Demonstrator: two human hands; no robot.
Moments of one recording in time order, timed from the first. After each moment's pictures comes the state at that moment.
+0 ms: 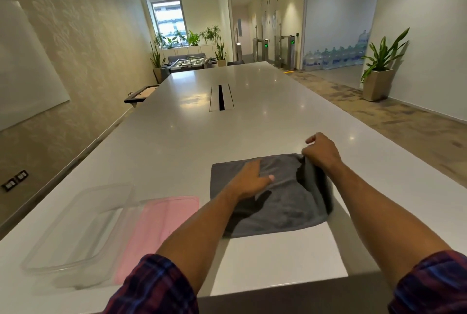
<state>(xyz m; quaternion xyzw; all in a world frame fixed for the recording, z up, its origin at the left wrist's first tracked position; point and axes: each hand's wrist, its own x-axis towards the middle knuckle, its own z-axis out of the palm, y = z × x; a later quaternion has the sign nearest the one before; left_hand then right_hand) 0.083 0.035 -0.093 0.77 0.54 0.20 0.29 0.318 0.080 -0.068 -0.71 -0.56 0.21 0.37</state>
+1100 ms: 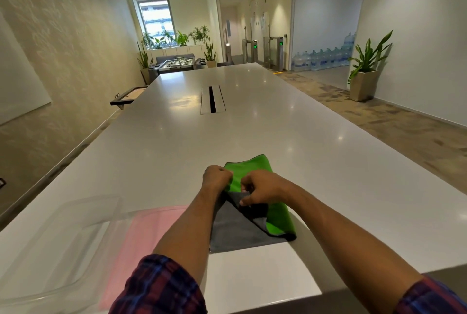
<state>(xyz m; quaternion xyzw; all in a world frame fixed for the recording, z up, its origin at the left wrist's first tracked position) 0.032 0.090 -0.109 0.52 0.70 0.36 0.33 0.202 0.054 -0.090 -0.50 -0.84 0.19 0.10</state>
